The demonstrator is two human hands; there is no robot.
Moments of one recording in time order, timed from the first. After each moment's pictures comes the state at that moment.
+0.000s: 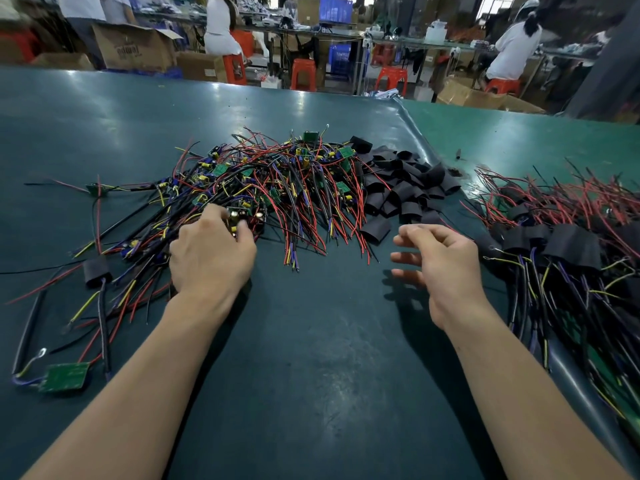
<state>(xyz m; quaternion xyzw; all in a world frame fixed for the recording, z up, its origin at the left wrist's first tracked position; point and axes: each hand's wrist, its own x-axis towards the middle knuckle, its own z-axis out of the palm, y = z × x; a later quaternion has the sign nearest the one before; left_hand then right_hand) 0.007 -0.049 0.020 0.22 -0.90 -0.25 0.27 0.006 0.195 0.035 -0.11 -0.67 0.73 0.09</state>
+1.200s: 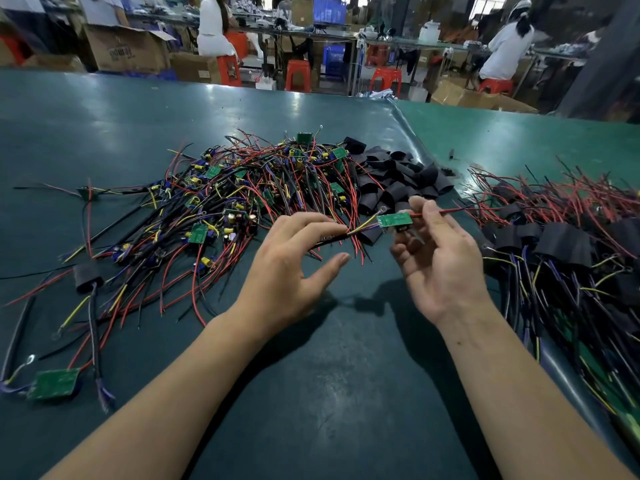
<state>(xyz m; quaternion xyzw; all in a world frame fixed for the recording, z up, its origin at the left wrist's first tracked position) 0.024 0.006 0.014 -0.23 -0.85 -0.37 0.31 0.012 0.188 0.051 -0.04 -0.47 0.88 0.06</state>
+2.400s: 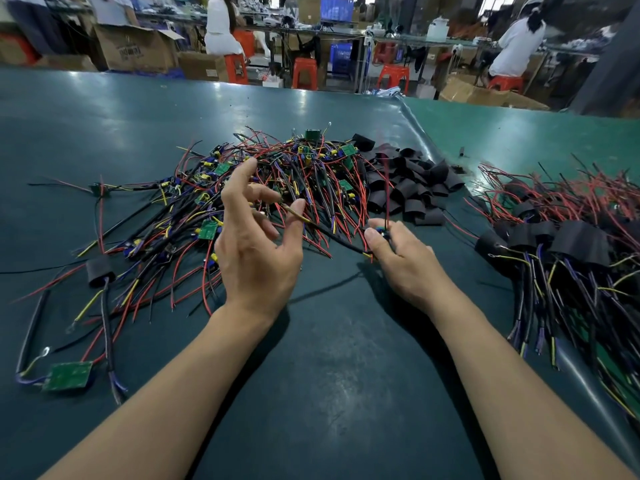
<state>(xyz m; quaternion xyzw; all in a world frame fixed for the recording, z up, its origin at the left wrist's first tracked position) 0.020 -0.002 0.021 -0.01 -0.77 -0.42 0.49 -0.025 0.189 0.006 0.08 -0.93 0.36 0.04</state>
